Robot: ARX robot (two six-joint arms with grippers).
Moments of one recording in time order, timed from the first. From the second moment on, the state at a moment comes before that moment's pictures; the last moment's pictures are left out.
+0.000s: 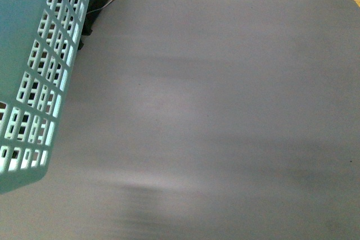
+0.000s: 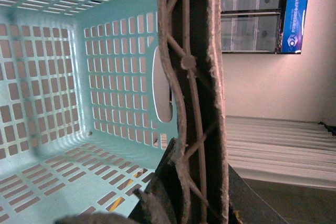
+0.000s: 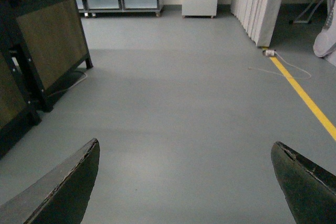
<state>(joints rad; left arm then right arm) -0.25 0.76 0.77 -0.17 -0.38 -1.58 0.00 0.00 0.02 0.00 0.00 0.00</state>
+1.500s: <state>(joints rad) -0.25 0.76 0.77 -0.17 -0.38 -1.58 0.00 0.00 0.02 0.00 0.00 0.00</state>
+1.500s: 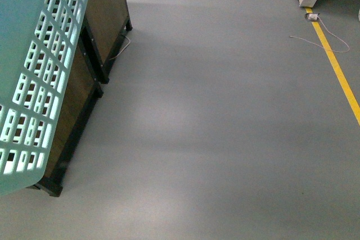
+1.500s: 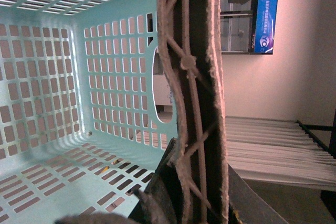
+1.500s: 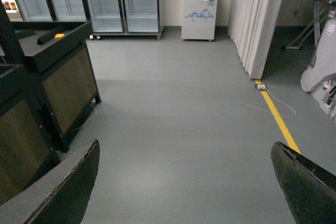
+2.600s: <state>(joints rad) -0.25 0.76 0.77 -0.16 -0.38 -1.59 0.00 0.00 0.02 0.00 0.00 0.00</state>
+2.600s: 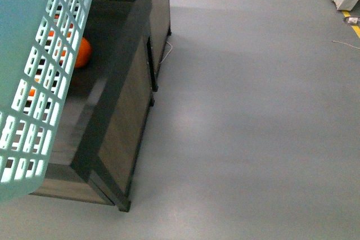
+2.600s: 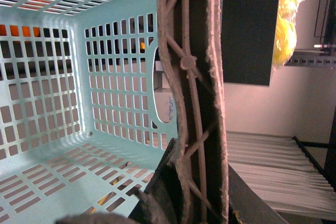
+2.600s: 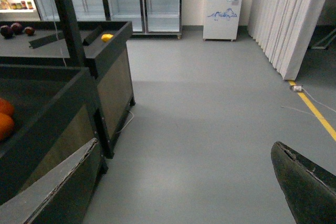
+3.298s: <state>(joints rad) -0.25 0.76 0.77 -0.17 -0.38 -1.59 0.00 0.00 0.02 0.00 0.00 0.00</state>
